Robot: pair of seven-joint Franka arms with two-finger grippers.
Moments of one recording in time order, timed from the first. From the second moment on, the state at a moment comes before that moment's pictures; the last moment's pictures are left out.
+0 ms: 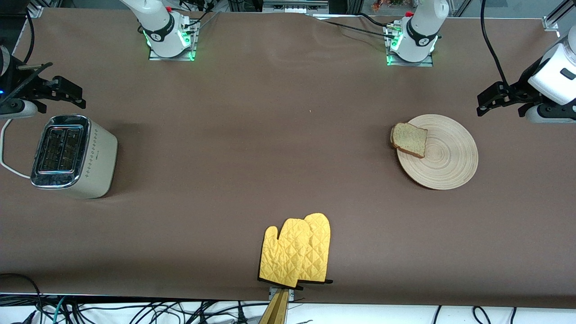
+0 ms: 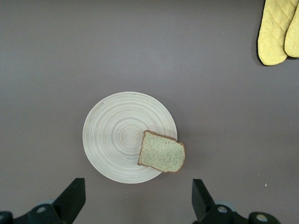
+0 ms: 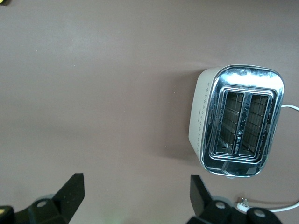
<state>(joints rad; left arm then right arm) 0.07 0.02 -0.15 -1.55 0.02 1.54 -0.09 0.07 0.00 -0.07 -1.63 0.01 1.58 -0.13</state>
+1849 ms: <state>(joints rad) 0.15 0.03 -0.06 -1.60 0.02 1.51 0.05 0.06 0.00 -0.07 -1.63 -0.03 1.58 -0.13</state>
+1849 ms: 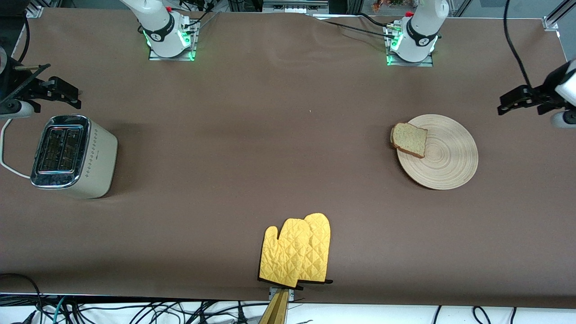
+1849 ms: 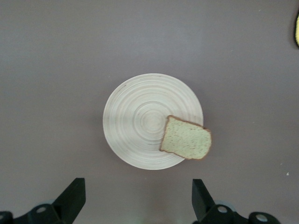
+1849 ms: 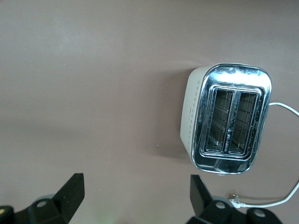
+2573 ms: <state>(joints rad) 0.30 0.20 -0.03 -1.61 -0.05 1.59 0.25 0.06 0.00 -0.07 -1.63 -0.03 1.58 -0.13</state>
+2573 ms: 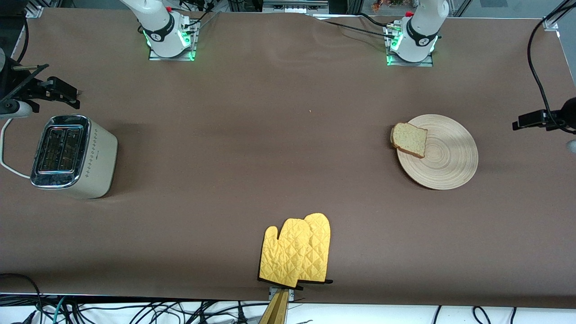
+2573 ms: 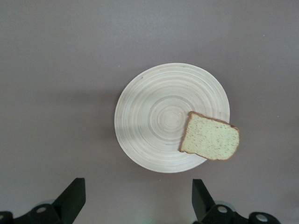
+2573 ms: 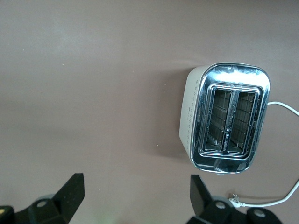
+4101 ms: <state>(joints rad) 0.61 0.71 -0.02 -1.59 -0.42 1.66 0.89 0.06 0.00 -0.07 -1.63 -0.03 1.57 -0.13</state>
